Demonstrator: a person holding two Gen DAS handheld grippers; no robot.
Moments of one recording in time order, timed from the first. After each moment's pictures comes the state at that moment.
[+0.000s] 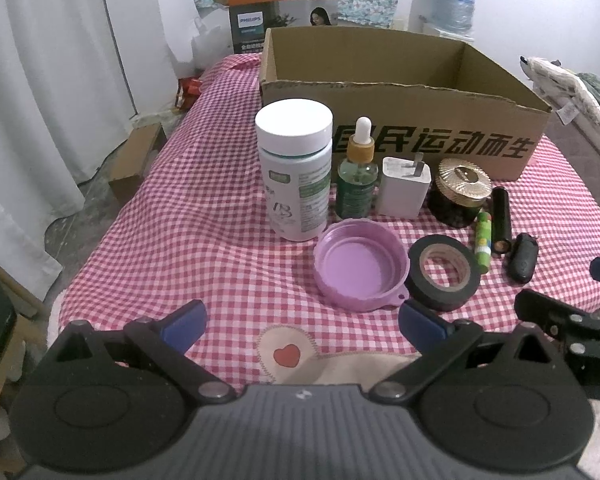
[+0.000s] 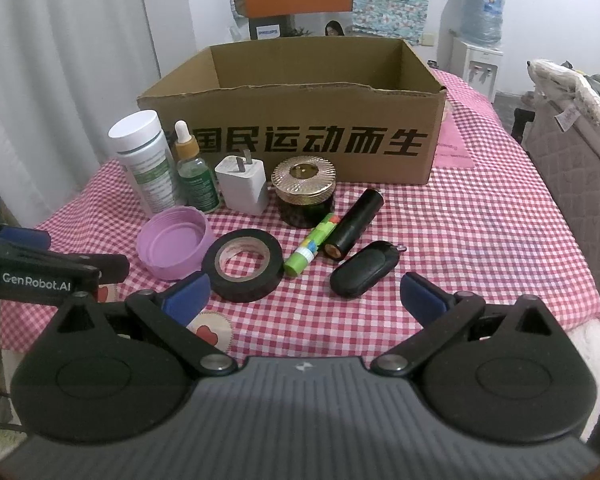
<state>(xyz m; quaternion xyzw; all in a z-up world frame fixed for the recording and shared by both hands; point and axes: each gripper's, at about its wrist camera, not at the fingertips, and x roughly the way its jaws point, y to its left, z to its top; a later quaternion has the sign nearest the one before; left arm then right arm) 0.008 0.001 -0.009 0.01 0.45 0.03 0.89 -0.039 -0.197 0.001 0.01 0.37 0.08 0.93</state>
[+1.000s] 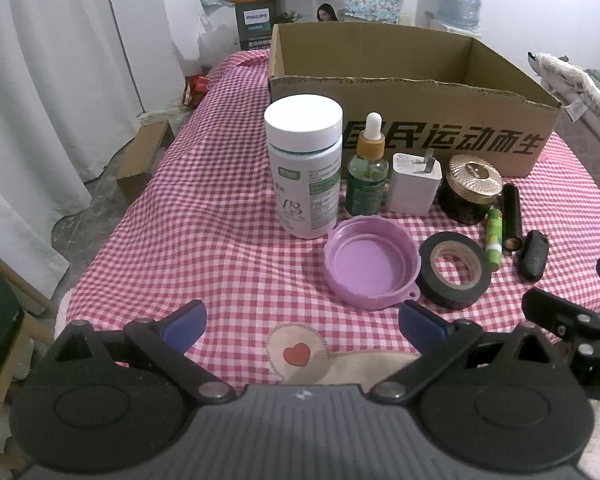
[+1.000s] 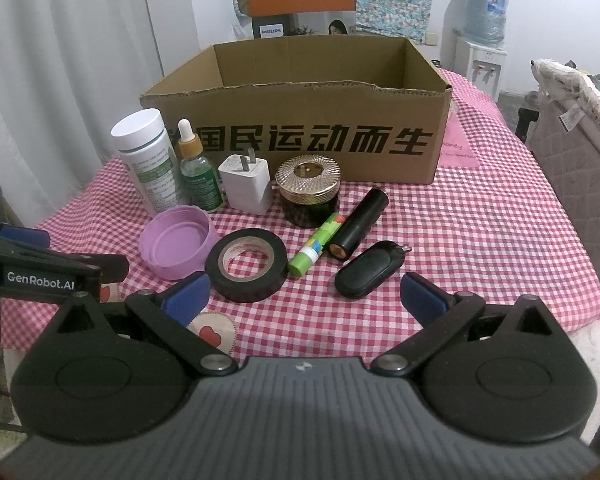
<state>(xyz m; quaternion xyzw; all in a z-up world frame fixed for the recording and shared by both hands) 0.010 0.002 -0.012 0.01 0.46 0.04 0.89 -0.036 -0.196 0.000 0.02 0.37 0.08 0.93</state>
